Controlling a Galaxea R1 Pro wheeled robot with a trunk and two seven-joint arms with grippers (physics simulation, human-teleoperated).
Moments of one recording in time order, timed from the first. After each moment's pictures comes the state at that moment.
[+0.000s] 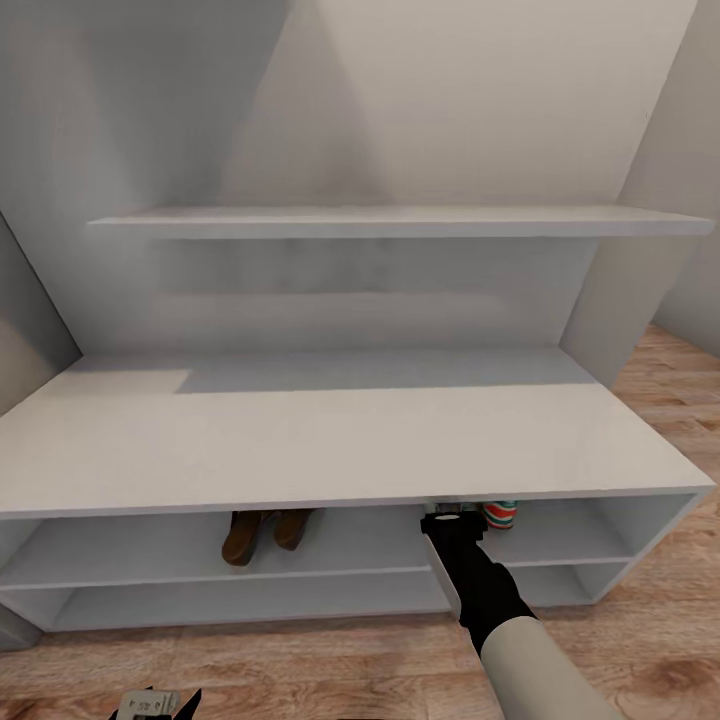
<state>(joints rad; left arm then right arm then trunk) -0.25 0.20 0.27 -0.31 0.01 -0.44 -0.48 -0.64 0.17 0.11 -0.80 0.02 0.58 -0.48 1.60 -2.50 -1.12</state>
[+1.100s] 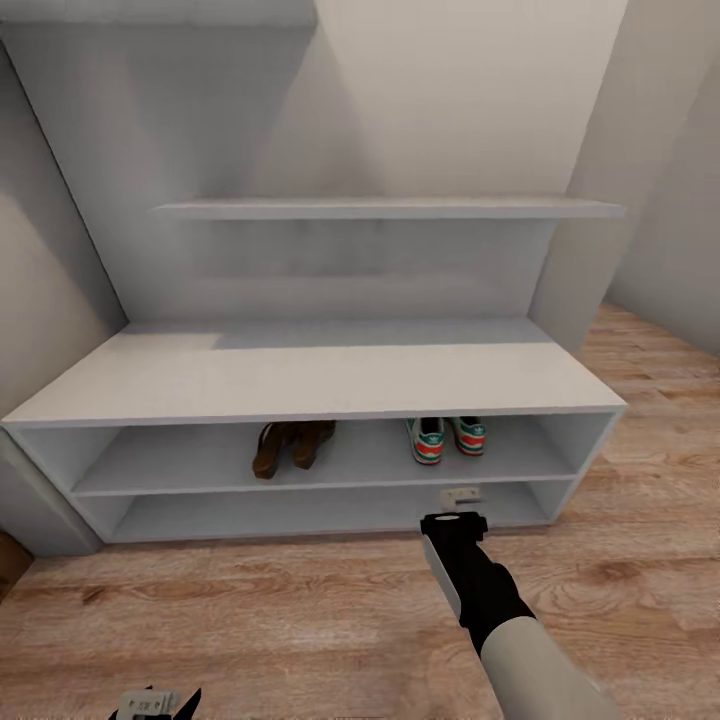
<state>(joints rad) -0.25 0.20 0.27 -0.31 0.01 -0.44 -0.48 -0.64 0.17 0.11 -0.79 0.02 0.58 -0.48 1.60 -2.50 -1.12</state>
